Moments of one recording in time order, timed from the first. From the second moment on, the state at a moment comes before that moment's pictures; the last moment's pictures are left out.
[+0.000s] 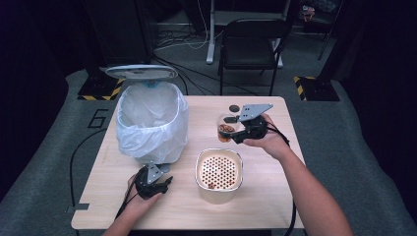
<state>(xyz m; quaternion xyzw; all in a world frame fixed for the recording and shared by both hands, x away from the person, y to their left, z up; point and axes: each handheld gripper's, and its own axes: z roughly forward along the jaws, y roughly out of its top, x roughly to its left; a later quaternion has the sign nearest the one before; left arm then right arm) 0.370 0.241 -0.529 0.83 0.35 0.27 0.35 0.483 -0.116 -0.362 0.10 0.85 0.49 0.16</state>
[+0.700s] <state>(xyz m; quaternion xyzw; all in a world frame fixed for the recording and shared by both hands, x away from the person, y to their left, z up) 0.370 0.241 -0.529 0.83 0.35 0.27 0.35 0.443 -0.098 -0.358 -0.03 0.86 0.43 0.26</state>
